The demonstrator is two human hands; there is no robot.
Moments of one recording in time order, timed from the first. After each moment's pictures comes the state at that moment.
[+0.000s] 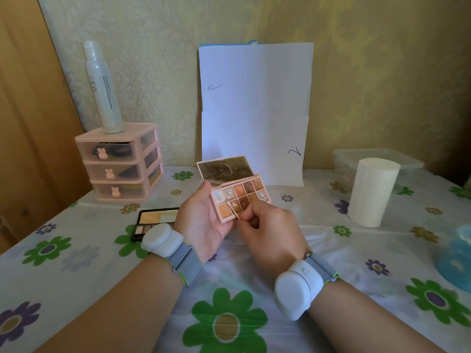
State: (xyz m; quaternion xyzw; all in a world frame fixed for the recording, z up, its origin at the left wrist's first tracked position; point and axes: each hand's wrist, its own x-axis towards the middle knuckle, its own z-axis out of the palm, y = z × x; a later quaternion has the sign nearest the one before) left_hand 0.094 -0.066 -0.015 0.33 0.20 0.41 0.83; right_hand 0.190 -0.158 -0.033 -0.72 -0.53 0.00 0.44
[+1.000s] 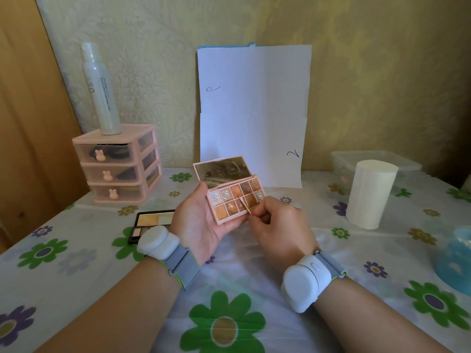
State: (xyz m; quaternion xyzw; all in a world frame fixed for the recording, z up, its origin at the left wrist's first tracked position) left_hand 0.092 -0.068 -0.010 0.35 0.23 0.40 0.81; right_hand 0.209 -0.160 -0.029 -0.75 -0.50 0.00 0.44
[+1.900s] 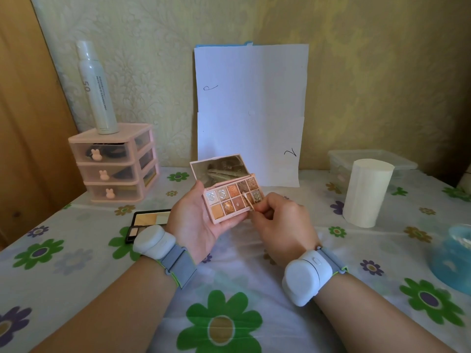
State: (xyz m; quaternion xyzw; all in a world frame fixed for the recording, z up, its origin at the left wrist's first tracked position) left_hand 0.093 -0.065 -0.011 0.37 0.24 0.41 0.80; right_hand 0.216 -0.161 -0.028 -0.75 -0.48 -0.02 0.45
